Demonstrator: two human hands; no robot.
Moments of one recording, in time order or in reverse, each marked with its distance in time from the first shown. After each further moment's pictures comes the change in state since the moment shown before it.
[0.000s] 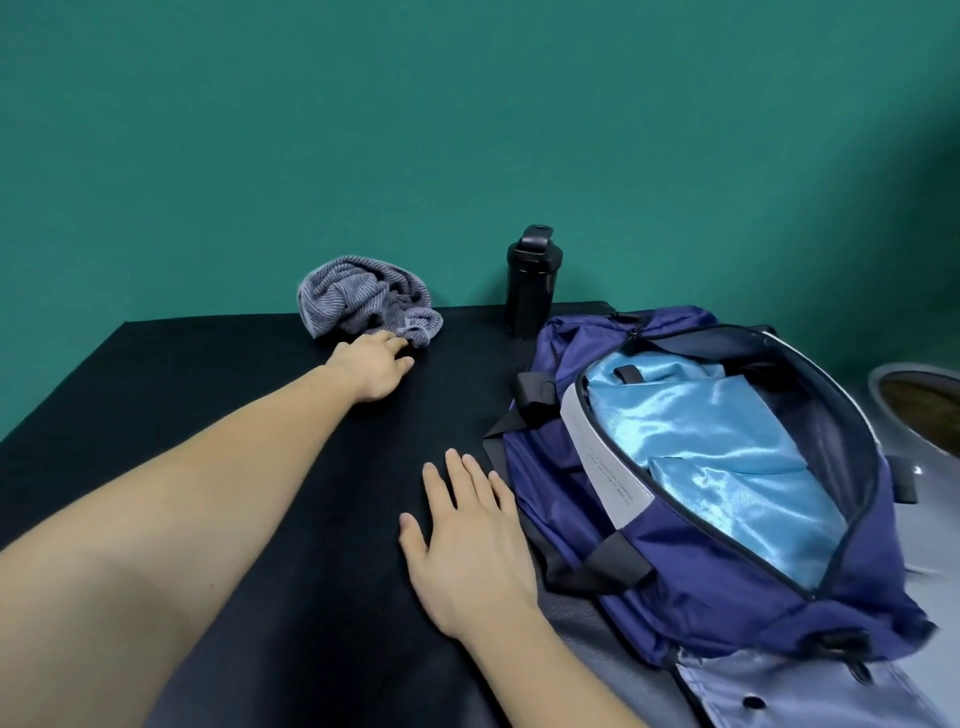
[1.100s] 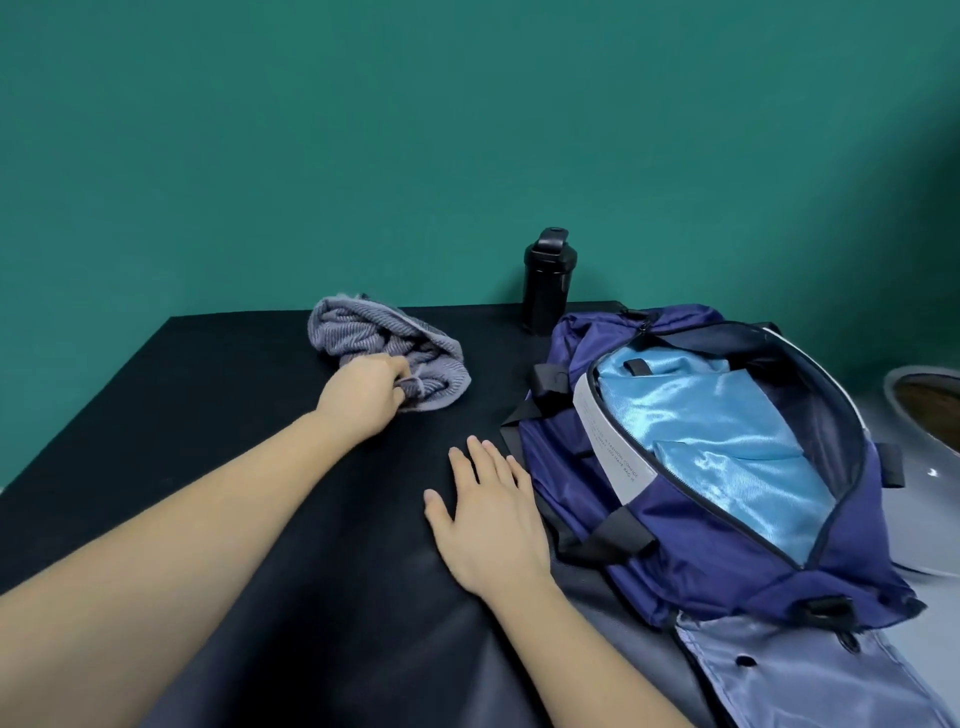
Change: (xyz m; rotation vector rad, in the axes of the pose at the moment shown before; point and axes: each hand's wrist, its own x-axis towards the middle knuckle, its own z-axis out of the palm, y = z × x) left_hand -0.108 -0.001 -0.005 -0.106 0.295 0.078; right_hand 0.000 0.004 0.003 0.005 0.054 0.017
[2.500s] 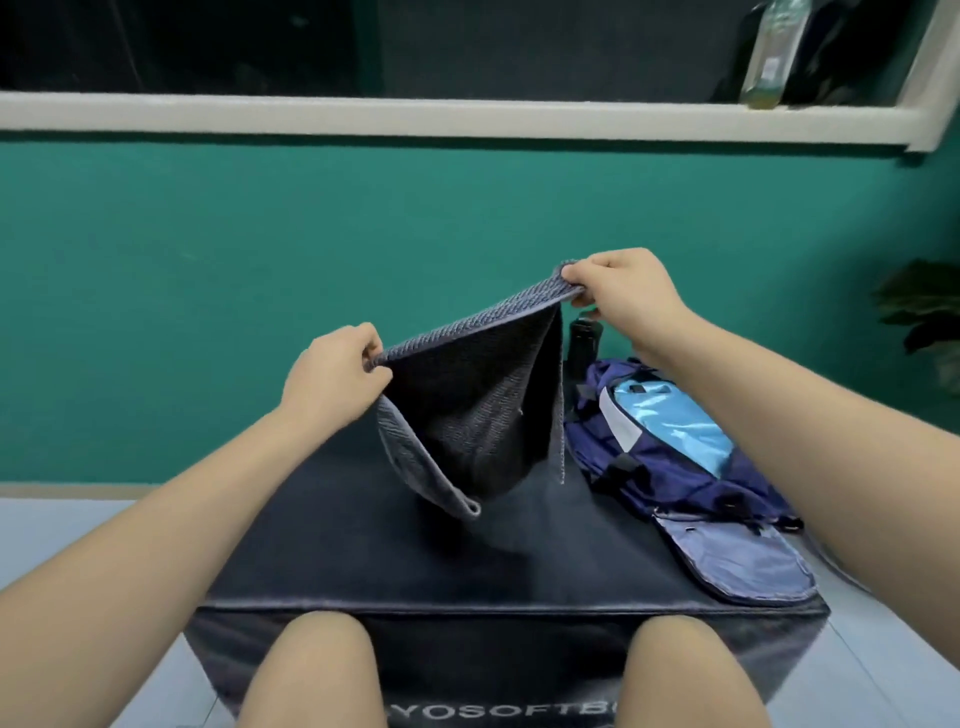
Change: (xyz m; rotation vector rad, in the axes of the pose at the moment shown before) left_hand -0.319 0.016 -0.308 -0.129 0.398 -0.123; right_hand -0.096 -0.125 -0.388 0.830 0.282 0.057
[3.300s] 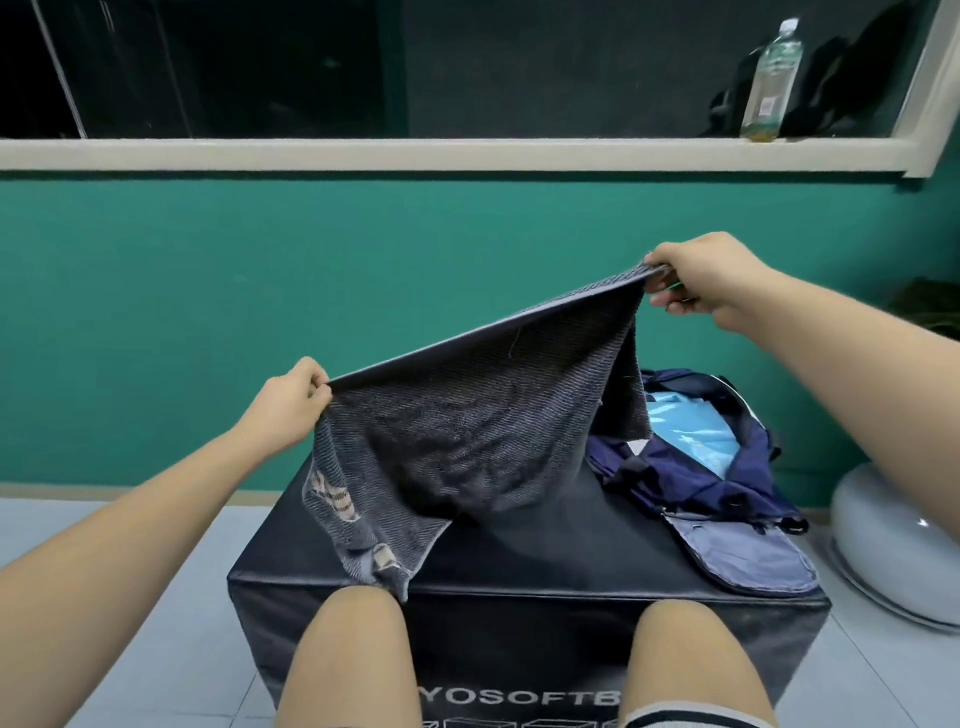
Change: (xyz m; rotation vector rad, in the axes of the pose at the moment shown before) left_hand -0.044 -0.098 -0.045 0.035 -0.083 -0.152; right_hand -0.020 -0.042 -0.079 0.022 0.012 0.184
